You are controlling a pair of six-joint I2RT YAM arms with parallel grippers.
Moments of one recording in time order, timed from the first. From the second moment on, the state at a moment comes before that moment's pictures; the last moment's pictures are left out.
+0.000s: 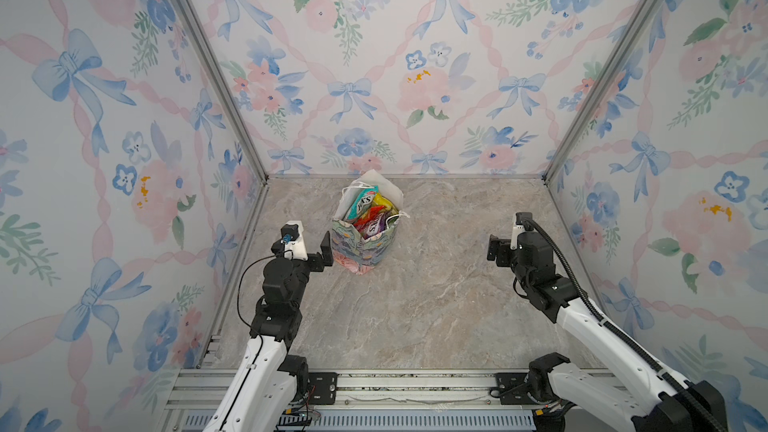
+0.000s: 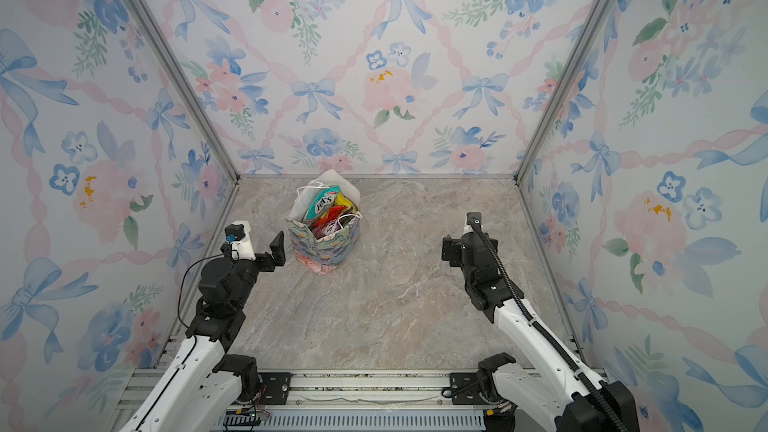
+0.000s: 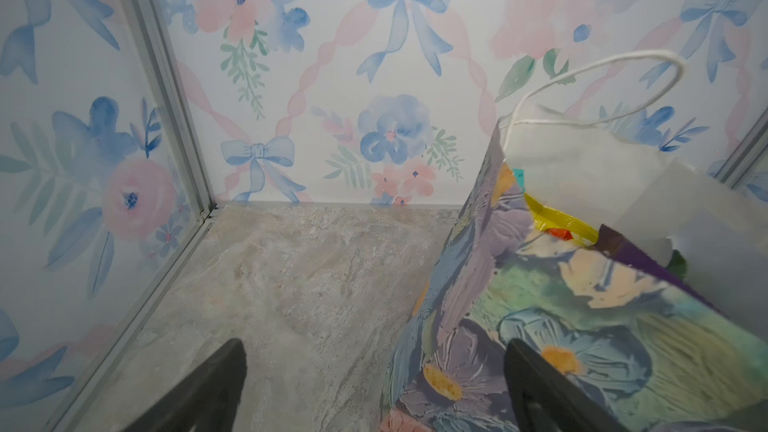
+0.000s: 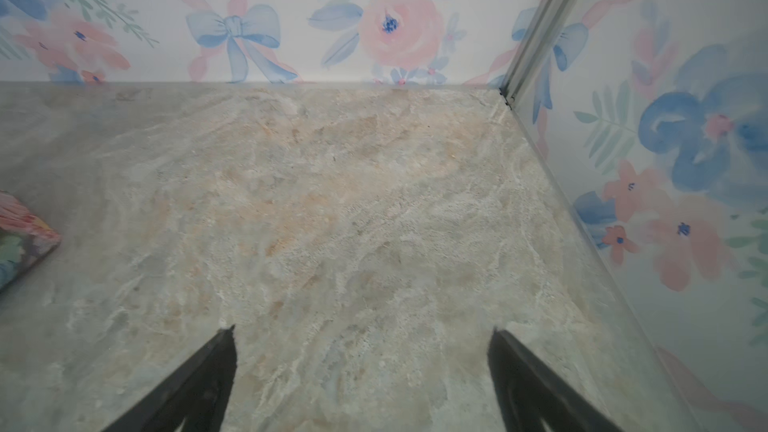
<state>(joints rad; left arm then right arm) -0.11 0.71 0.34 0.27 -0.08 -0.08 0.34 0.98 0.60 -0.12 0.42 0.11</state>
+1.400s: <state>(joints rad) 0.02 1.53 0.21 1.10 -0.03 -0.03 0.13 1.57 0.32 0.97 0.27 -0.07</state>
